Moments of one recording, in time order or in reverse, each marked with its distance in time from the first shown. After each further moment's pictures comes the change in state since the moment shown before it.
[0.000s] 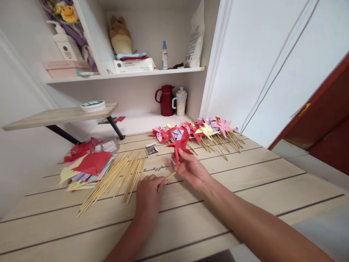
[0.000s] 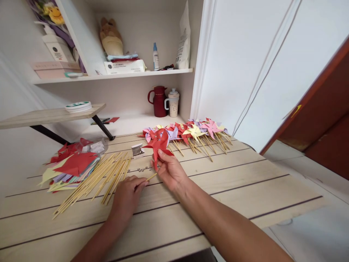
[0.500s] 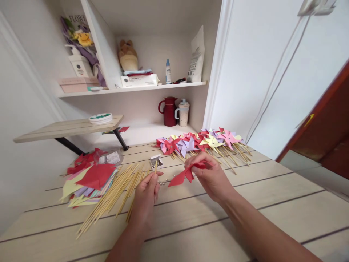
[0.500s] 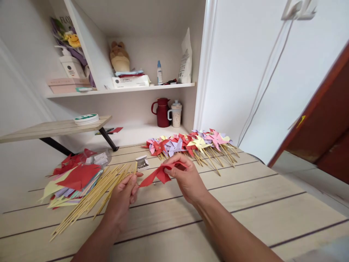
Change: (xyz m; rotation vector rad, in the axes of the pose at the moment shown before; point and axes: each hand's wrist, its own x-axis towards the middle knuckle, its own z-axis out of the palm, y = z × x) left_hand 0.024 -0.005 -0.018 -1.186 0.140 -0.371; right_hand -0.013 -0.033 -0.002 -0.594 -0.375 -0.500
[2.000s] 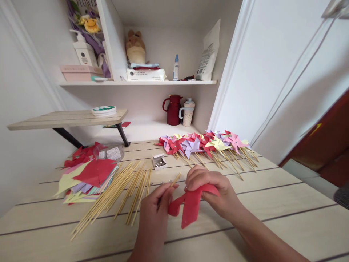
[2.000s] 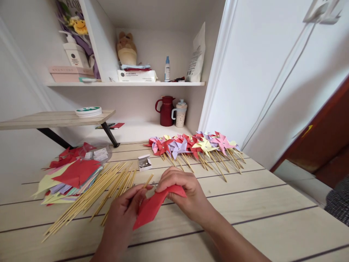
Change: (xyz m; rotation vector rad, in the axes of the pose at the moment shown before) left_hand -0.030 0.006 0.007 0.260 0.003 0.191; right_hand -0.010 -0.002 0.009 -0.479 -0.396 -0.309
